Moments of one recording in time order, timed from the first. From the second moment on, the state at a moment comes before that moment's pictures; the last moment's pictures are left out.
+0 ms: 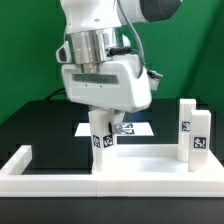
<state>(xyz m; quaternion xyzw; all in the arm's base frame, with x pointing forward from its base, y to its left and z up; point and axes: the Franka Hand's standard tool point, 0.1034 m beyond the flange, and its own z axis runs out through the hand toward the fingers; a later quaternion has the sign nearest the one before) 0.645 -0.056 0.096 -0.83 0.55 0.02 0.06</state>
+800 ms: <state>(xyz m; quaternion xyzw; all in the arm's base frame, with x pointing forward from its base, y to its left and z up) 0.654 -0.049 0.093 -0.64 0.76 0.02 0.07</state>
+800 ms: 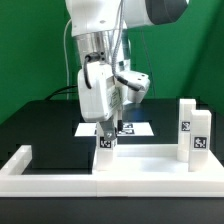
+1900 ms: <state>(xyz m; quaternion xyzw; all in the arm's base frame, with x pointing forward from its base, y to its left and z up) 0.650 -0.057 0.103 -0.98 0.21 -0.02 0.05</state>
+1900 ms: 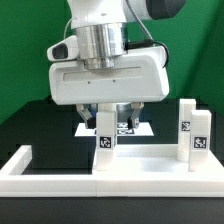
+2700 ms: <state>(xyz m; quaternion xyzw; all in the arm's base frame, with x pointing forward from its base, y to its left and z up) 0.649 -0.062 0.100 -0.89 0.45 0.01 0.05</state>
